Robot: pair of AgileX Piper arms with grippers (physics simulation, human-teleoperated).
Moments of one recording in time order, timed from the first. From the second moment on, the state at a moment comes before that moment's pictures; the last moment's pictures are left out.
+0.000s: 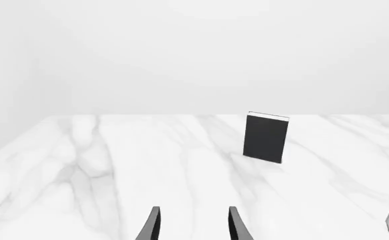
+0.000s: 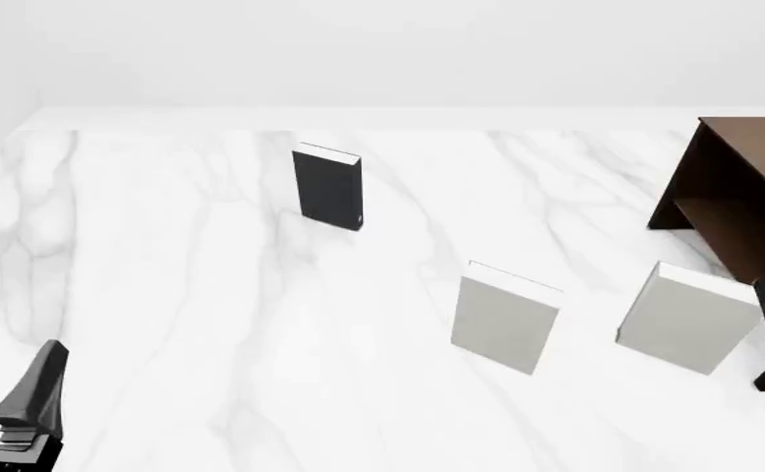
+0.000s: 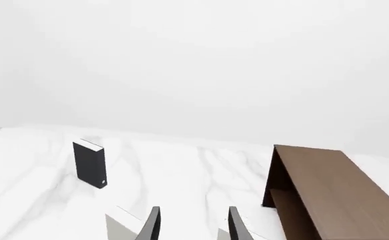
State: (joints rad) left arm 0.00 0.00 0.00 0.00 0.00; right arm 0.11 0.11 -0.34 0.16 -0.06
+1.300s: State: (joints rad) left arm 0.00 0.00 0.00 0.00 0.00; right arm 0.43 0.99 -1.00 0.18 -0.25
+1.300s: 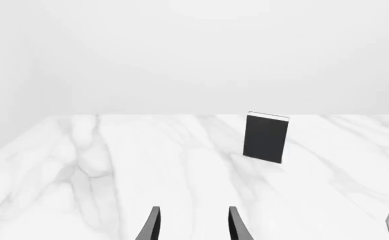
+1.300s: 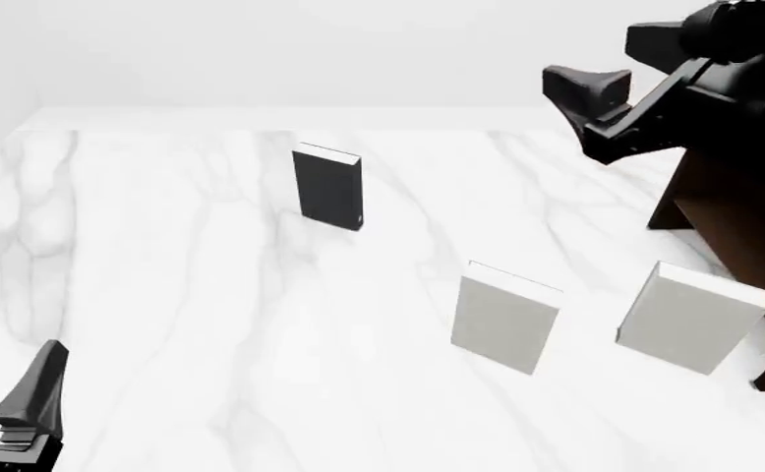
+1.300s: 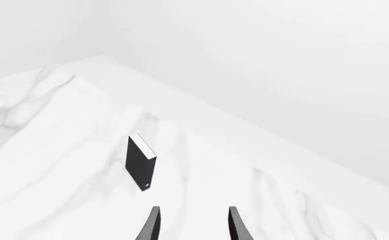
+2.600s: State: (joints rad) left arm 0.00 0.00 0.00 0.00 0.00; right arm 0.56 1.61 -1.29 -0.04 -0.15
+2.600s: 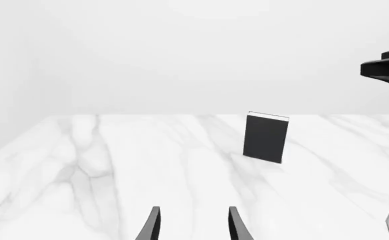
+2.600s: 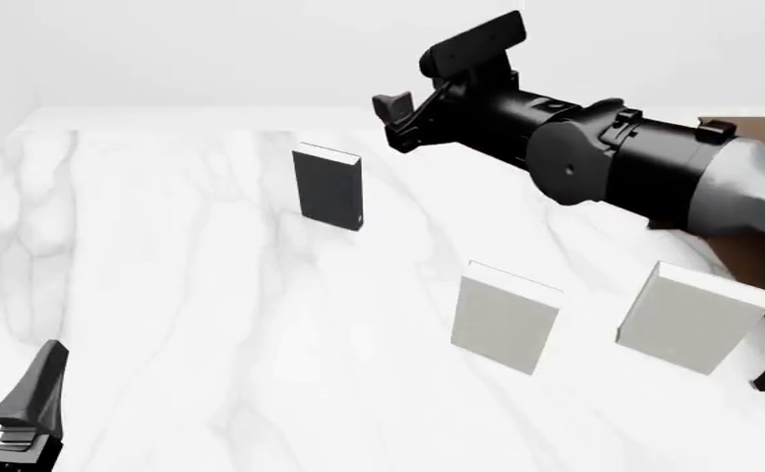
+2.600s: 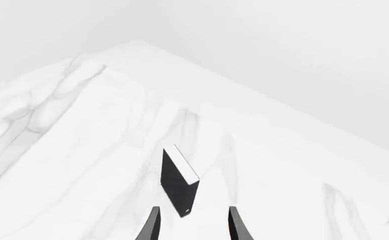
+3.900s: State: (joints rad) left arm 0.00 0.00 0.00 0.00 0.00; right arm 0.51 2.01 -1.53 -0.12 -0.12
